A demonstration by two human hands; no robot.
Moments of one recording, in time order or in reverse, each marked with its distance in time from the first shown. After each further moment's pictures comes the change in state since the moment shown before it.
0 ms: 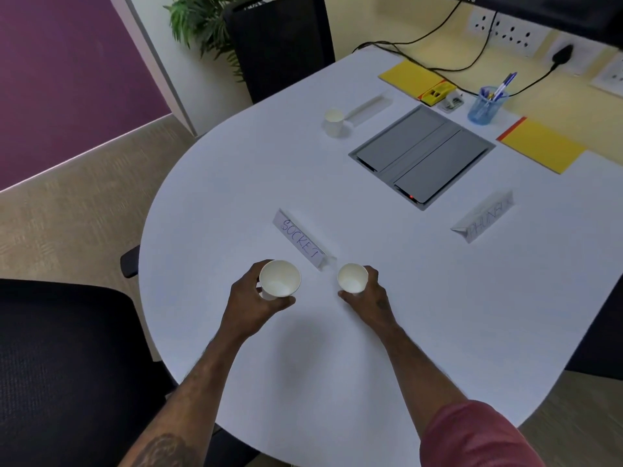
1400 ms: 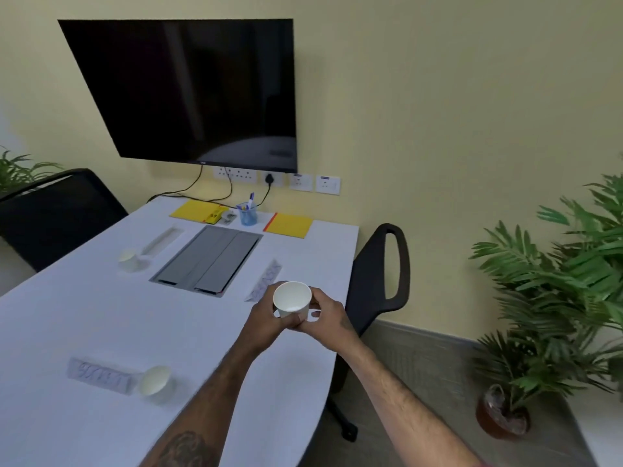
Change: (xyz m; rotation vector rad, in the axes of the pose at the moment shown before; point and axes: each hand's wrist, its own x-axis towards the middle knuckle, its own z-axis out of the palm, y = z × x) left_hand -0.137 0.286 0.303 -0.228 -0.653 0.448; right_hand -0.212 0.049 -0.364 0.166 0.398 -0.307
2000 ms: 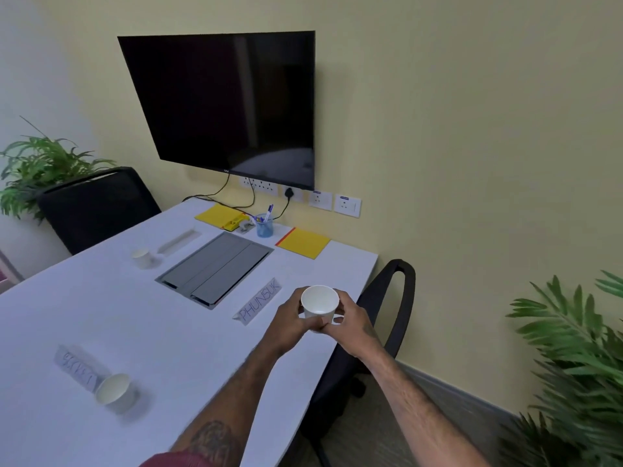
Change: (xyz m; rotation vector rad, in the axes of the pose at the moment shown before) left_hand 0.127 0.010 0.116 0.021 0.140 -0.056; right_hand 0.115 0.080 -0.130 -0.001 -0.115 -0.039
